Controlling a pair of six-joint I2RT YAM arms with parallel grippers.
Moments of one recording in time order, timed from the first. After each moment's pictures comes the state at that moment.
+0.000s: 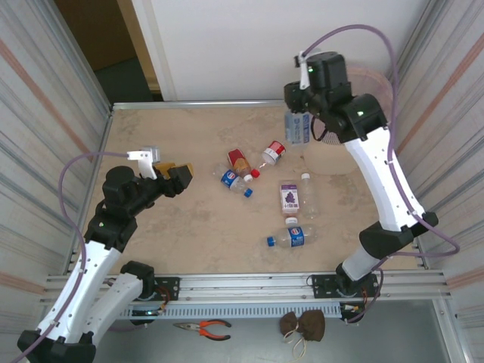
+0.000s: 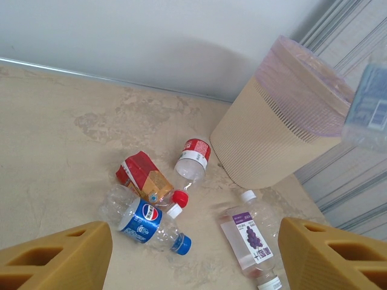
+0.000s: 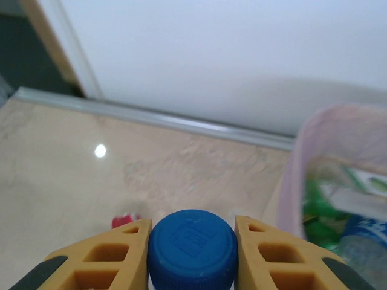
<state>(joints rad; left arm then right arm) -0.30 0.69 0.74 -0.29 0.31 -0.45 0.50 1.61 2.18 -1.04 0.26 0.15</state>
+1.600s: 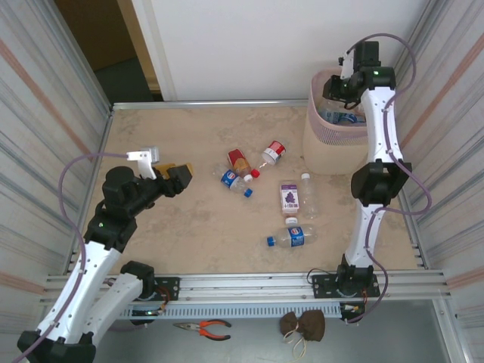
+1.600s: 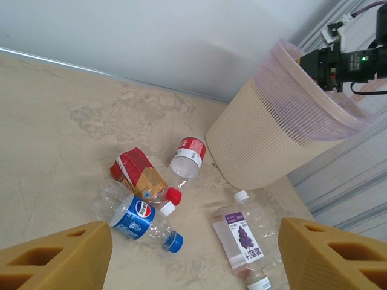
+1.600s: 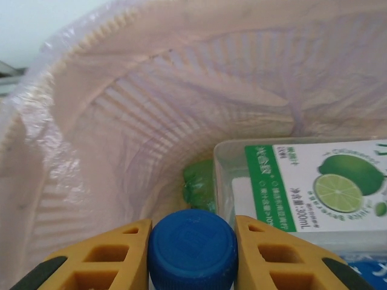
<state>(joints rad) -0.30 0.69 0.74 -0.29 0.32 -0.50 -0.01 2.17 2.48 -1.18 -0.21 0.12</state>
